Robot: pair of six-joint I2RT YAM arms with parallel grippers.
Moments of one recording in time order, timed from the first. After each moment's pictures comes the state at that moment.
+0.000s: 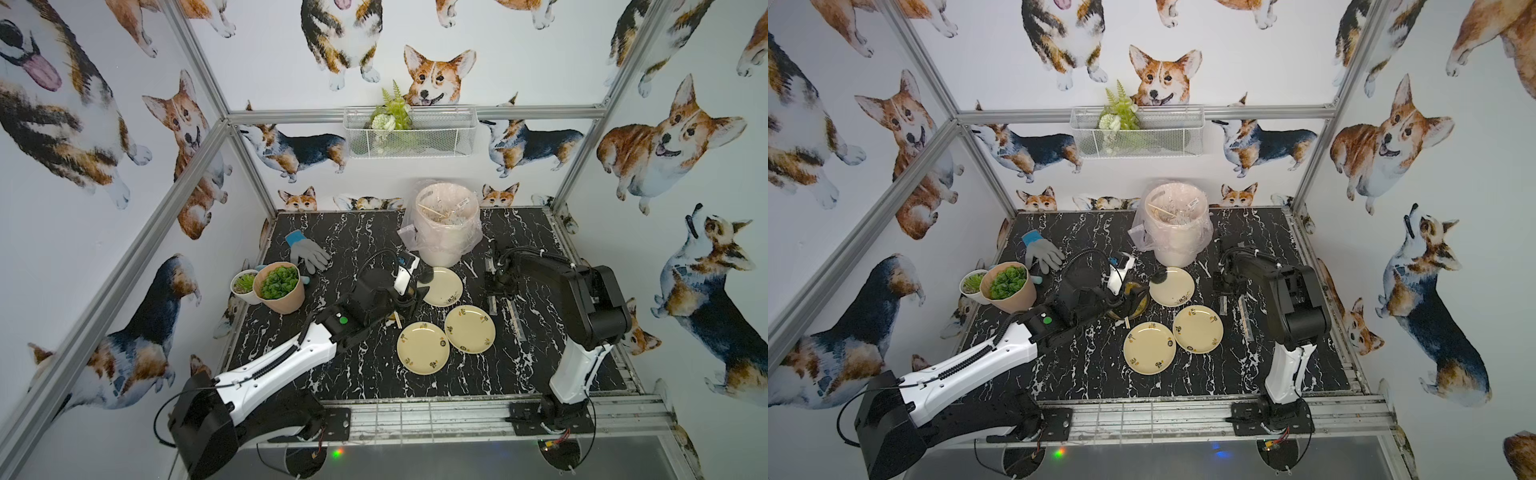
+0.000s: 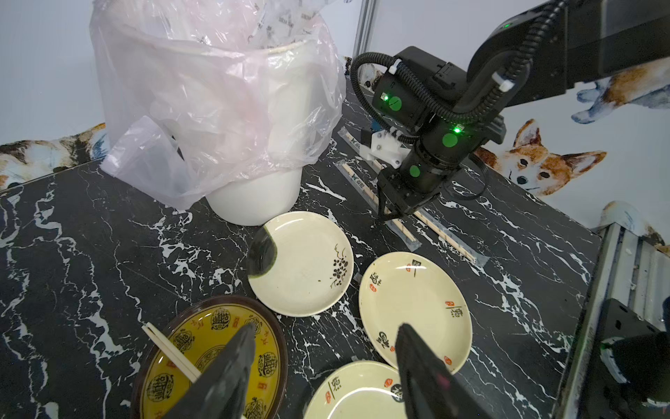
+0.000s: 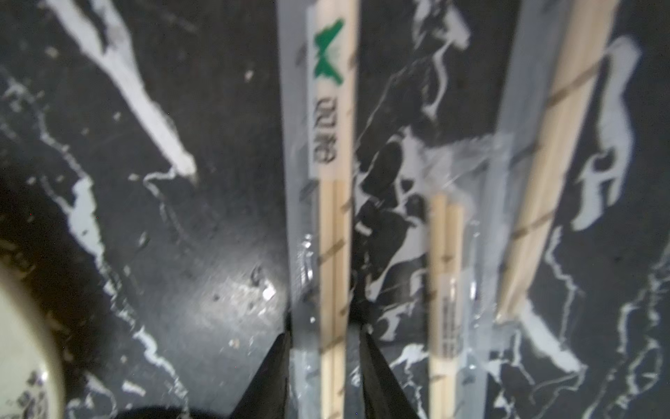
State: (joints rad) left arm -0.83 1.14 0.82 -0.08 -0.01 -0.15; right arm 0.28 1.83 1.18 -0.75 0.01 0.35
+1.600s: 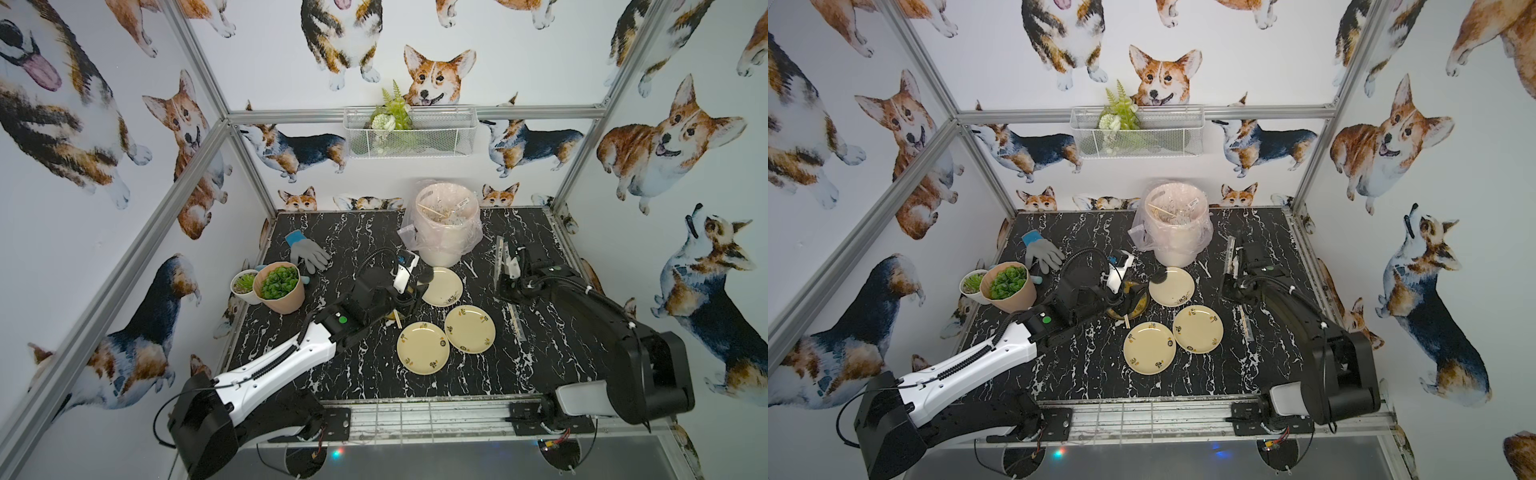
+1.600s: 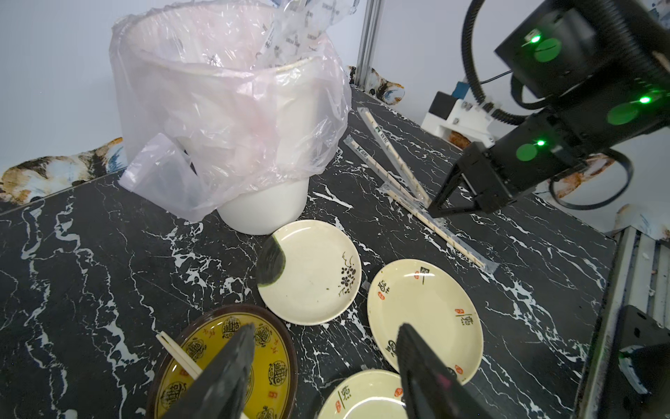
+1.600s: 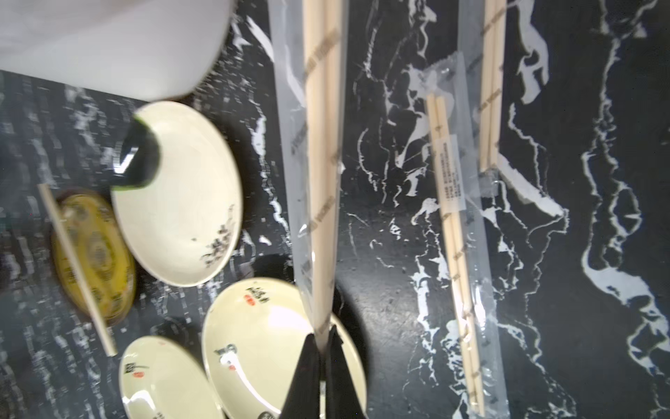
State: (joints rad) left arm -0.83 1.14 0.82 -0.05 -0.03 -0.11; right arm 0.23 1.30 0.92 -0.69 -0.22 0.48
